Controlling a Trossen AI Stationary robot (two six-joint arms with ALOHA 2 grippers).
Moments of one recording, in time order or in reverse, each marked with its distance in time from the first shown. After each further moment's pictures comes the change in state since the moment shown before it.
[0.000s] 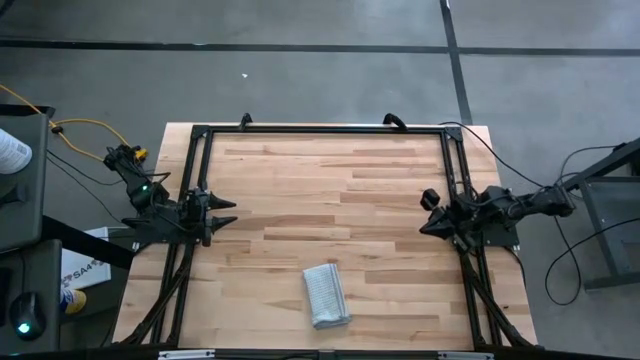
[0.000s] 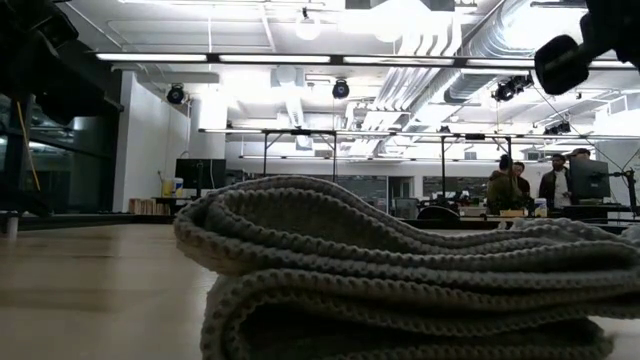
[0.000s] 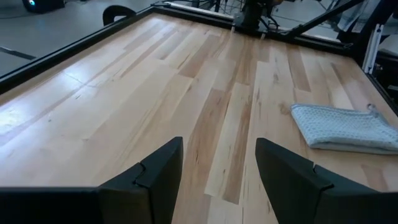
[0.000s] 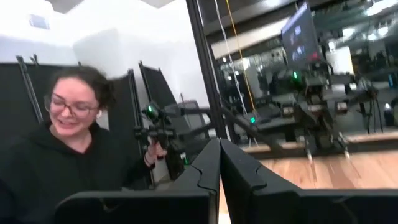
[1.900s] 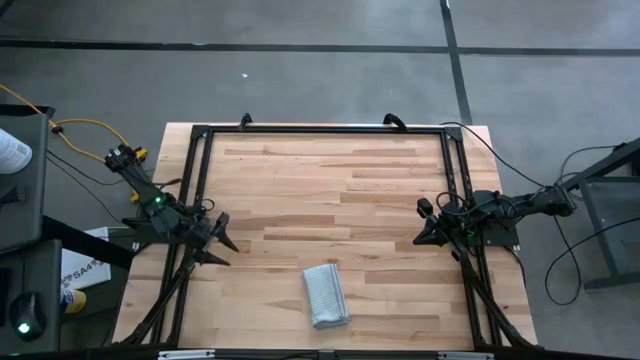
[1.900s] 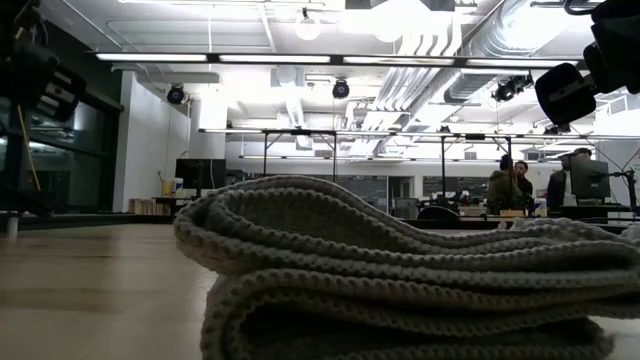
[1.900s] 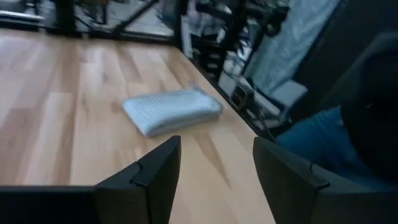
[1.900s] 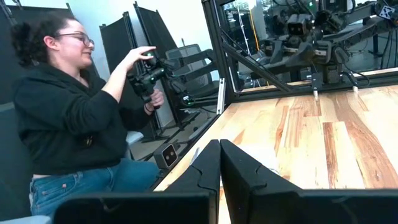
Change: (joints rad) left arm 0.000 0.002 -0.210 0.554 0.614 0.305; right arm 0.000 0.011 -0.003 -0.245 -0.077 -0.022
